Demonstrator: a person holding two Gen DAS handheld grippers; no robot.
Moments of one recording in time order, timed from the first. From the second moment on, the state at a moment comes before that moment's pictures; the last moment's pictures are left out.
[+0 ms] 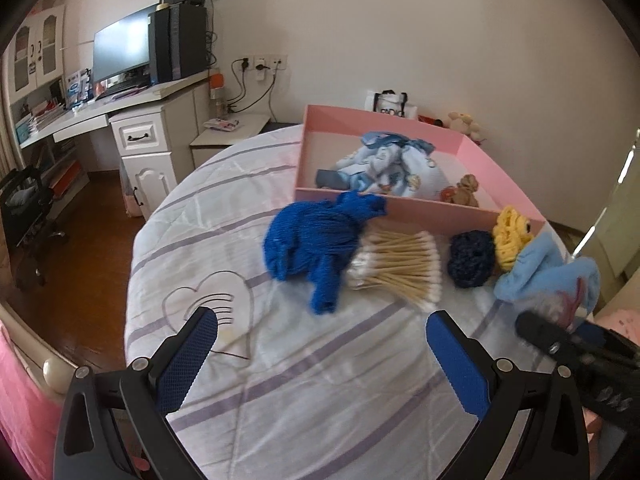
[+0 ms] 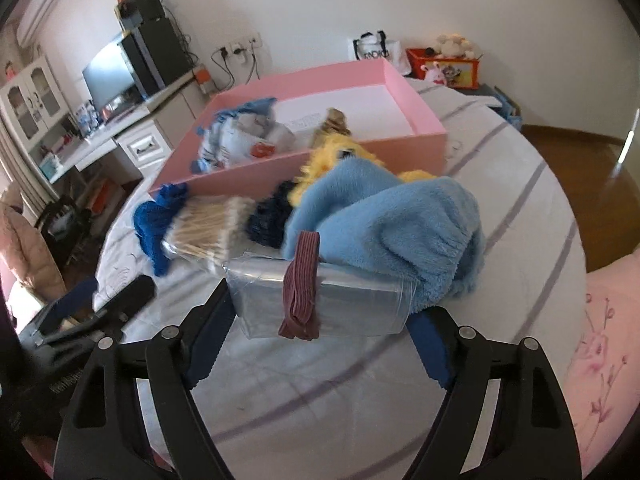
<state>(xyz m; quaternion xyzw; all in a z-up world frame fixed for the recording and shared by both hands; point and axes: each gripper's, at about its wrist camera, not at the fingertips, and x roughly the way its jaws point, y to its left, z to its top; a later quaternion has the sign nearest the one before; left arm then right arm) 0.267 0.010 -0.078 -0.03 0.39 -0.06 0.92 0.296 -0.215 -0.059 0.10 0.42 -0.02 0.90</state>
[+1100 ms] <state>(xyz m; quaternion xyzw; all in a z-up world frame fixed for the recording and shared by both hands) 0.265 0.013 -0.087 -0.04 0.39 -0.09 0.92 0.241 -0.226 -0.039 0.15 0.36 -0.09 0.92</state>
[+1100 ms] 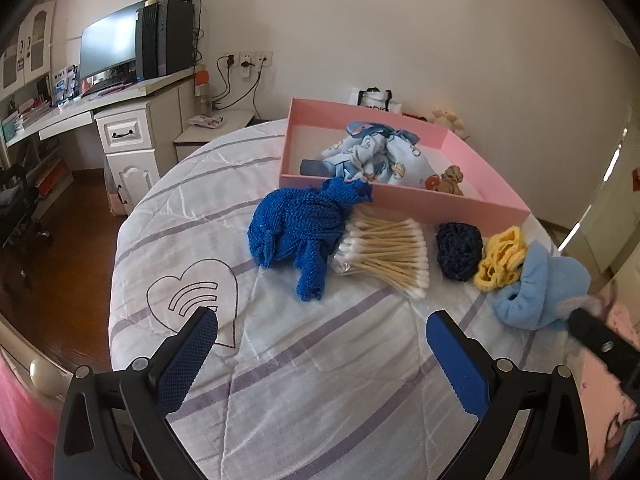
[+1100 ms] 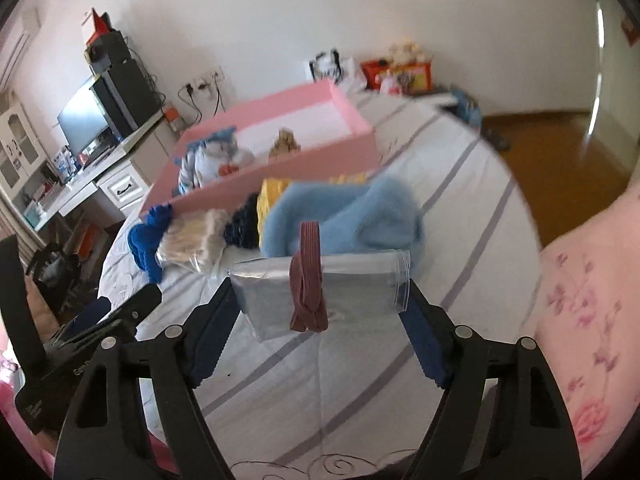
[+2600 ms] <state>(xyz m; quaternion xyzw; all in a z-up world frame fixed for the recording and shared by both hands) 0.372 0.004 -0.110 -0.04 0.42 -0.06 0.90 0.324 -0.282 -0.040 0.12 0.37 -0.09 0.92</state>
